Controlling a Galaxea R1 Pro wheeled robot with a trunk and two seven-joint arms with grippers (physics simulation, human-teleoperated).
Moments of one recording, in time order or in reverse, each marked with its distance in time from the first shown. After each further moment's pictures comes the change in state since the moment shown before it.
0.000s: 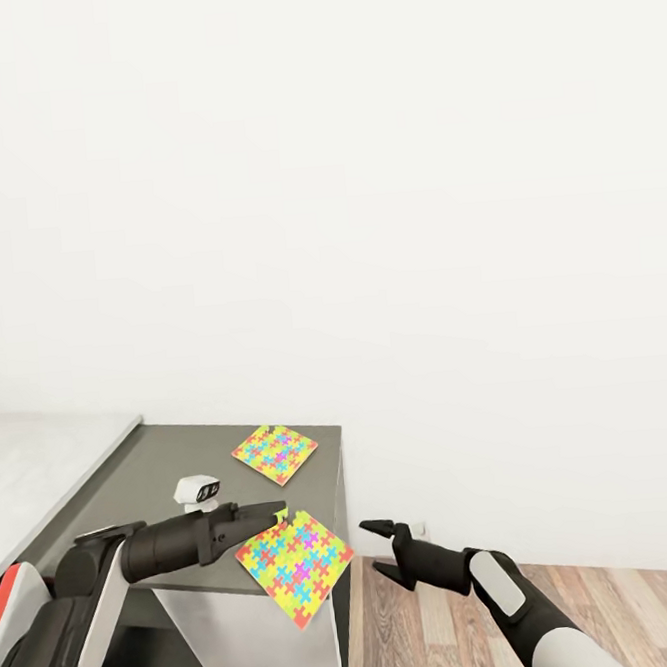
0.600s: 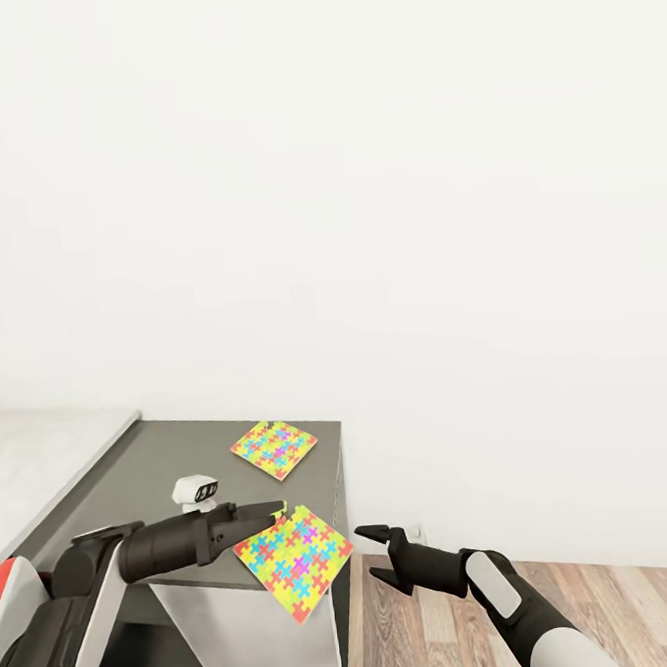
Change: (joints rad) left arm 0.000 0.006 0.003 0.000 0.000 0.000 0.000; right arm 0.000 0.001 0.042 -0.001 0.008 0.002 -0.001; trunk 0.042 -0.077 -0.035
